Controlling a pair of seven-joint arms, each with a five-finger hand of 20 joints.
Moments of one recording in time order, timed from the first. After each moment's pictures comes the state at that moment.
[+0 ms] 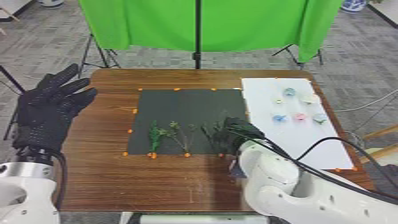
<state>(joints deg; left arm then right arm) 132.3 -46.3 -104.3 -140.2 32.3 27.1 14.3 -58.6 -44.8 22.0 -119.1 -110.5 3.6 61.4</state>
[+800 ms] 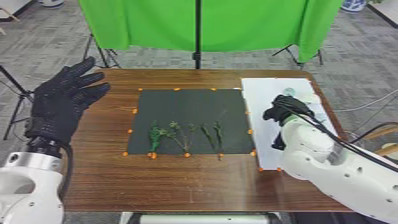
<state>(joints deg) 127.0 -45.4 -101.8 -138.9 37.0 23.2 9.6 -55.7 -35.5 28.4 -108.8 -108.4 2.5 62.6</state>
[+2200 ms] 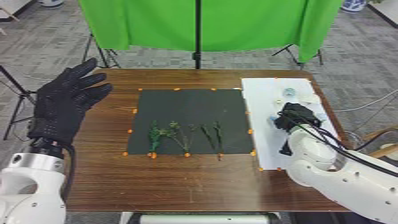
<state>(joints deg) 126.7 -44.9 -100.7 -138.5 35.9 23.2 11.2 -53.2 -32.6 20.1 -103.7 -109.8 11.0 59.5</state>
